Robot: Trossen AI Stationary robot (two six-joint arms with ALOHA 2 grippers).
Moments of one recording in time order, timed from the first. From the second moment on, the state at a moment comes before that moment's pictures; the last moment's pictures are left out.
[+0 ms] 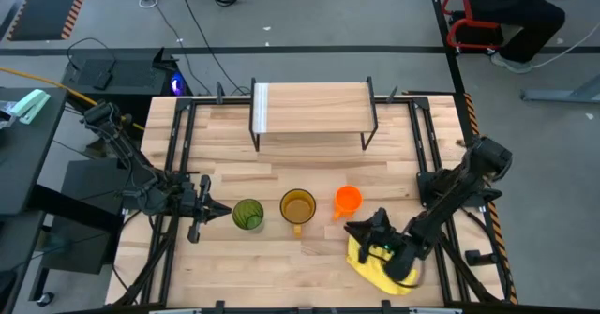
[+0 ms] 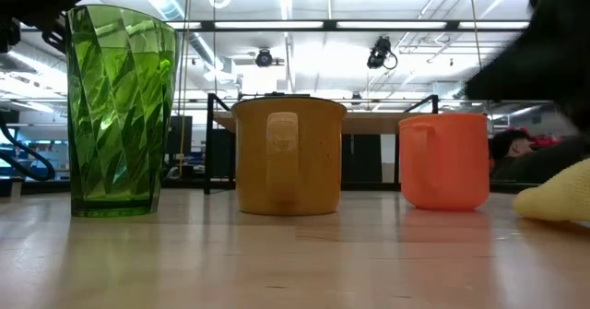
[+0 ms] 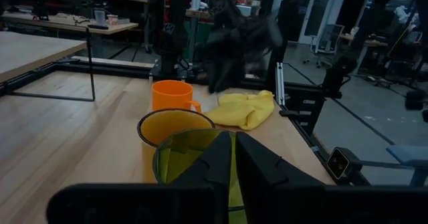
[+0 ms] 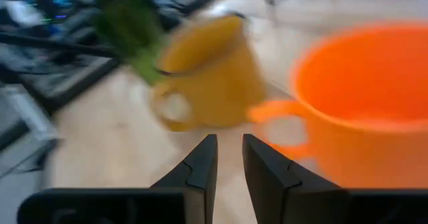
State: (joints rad) left arm -0.90 0.62 0.17 0.39 -0.85 -0.22; right arm 0.87 1.64 0.69 0.06 1.12 1.31
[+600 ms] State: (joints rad) left arm -0.90 0.62 0.17 0.39 -0.85 -0.22; right arm 0.74 1.19 1.06 -0.85 0.89 1.27
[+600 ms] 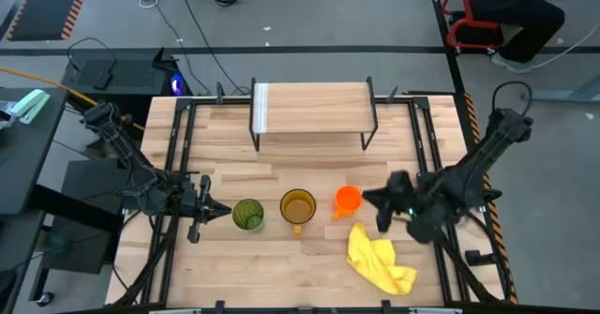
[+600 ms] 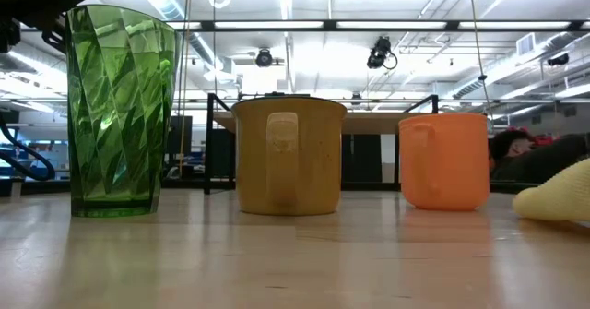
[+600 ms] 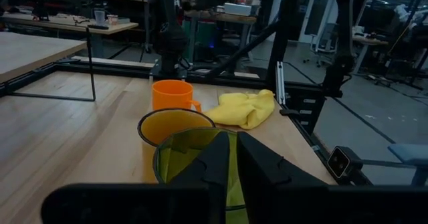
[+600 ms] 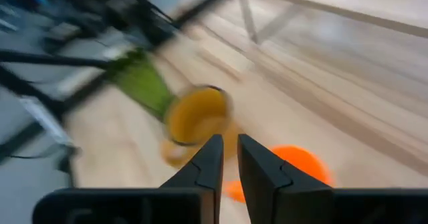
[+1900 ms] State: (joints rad) left arm -0.90 0.62 0.17 0.38 -0.85 -0.23; right arm 0.24 1.50 1.07 -1.00 0.24 1.02
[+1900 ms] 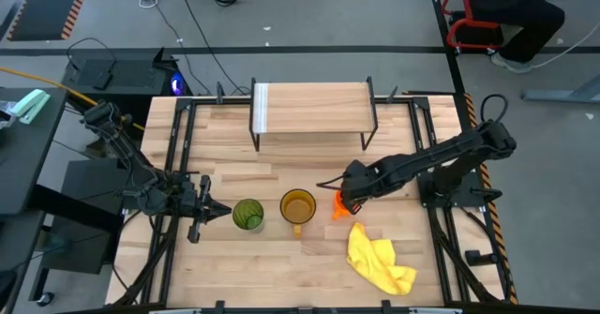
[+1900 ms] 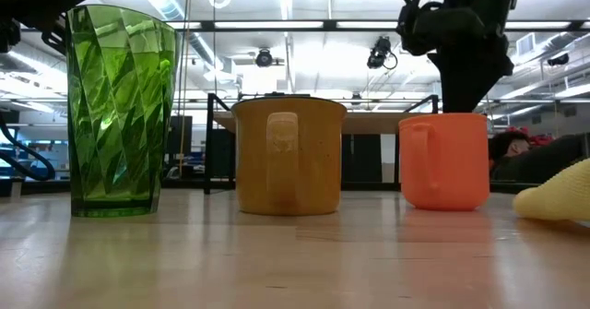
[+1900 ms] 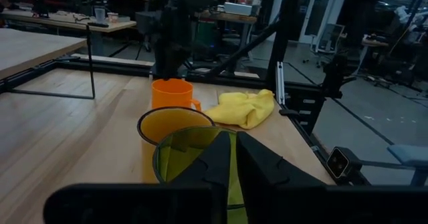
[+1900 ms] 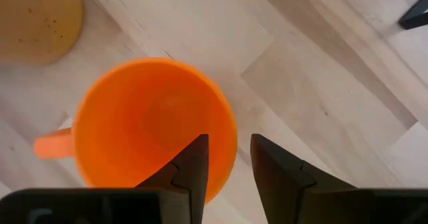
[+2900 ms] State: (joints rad) left arm -0.90 0.62 0.17 0.37 -0.85 -0.26; right arm 0.24 1.52 1.07 -1.01 0.16 1.04
